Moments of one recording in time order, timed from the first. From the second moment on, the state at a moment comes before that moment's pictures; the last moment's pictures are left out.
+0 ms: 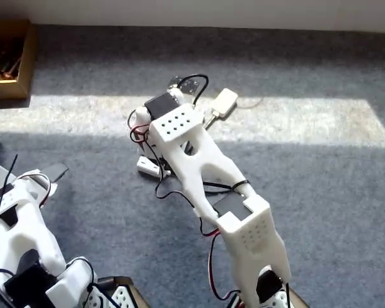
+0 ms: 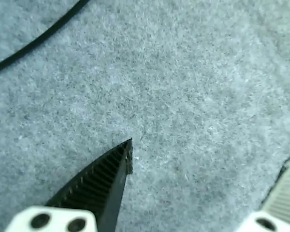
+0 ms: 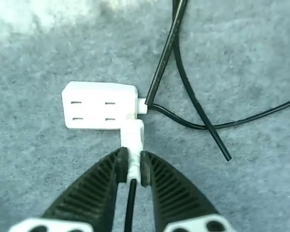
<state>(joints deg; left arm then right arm) -45.4 -19.1 57.6 37.7 17.4 -41.8 32.3 -35.6 98.7 -50.2</state>
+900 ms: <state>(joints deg) -44.4 -19.1 57.8 37.7 17.4 -42.4 35.3 -40.7 98.7 -50.2</state>
